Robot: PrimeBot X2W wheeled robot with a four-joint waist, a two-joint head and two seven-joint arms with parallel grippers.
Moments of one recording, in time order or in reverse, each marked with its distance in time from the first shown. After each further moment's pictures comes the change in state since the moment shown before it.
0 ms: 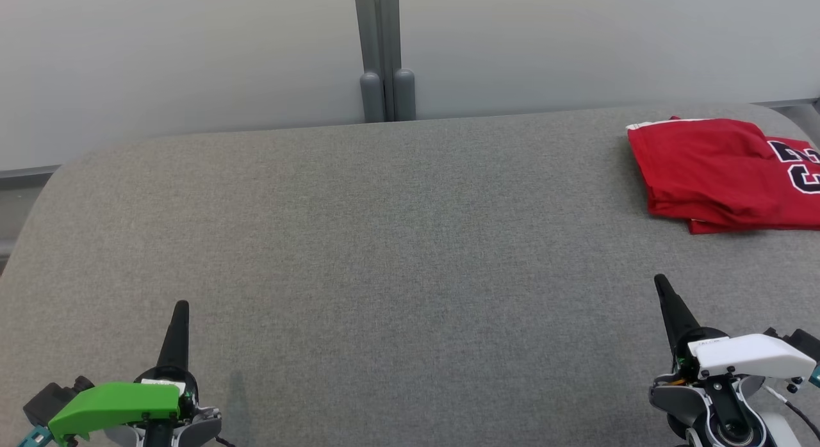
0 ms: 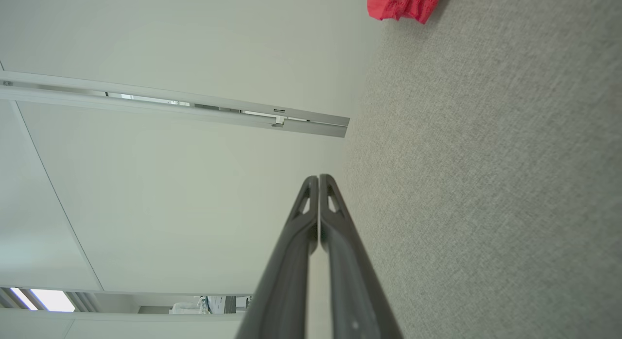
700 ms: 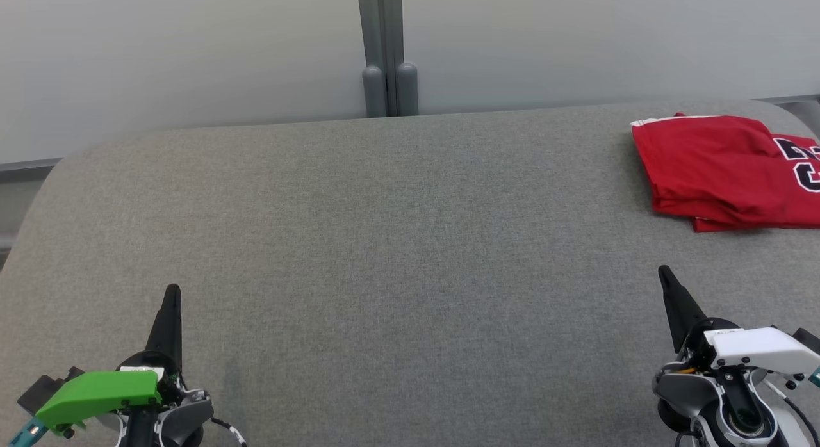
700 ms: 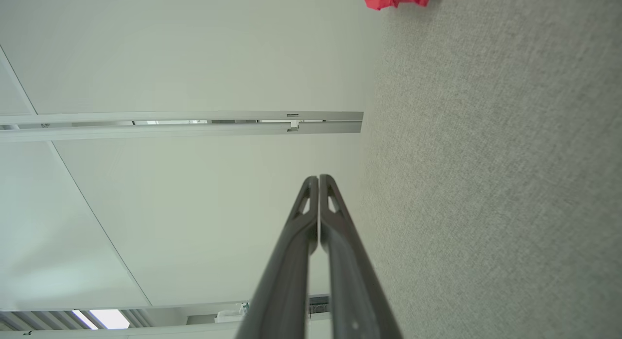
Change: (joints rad) left arm -0.045 -0.002 0.033 0.023 -0.152 -0.021 0.044; right arm -0.027 0.006 -0.032 0.013 0.148 0.000 0.041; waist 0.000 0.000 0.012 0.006
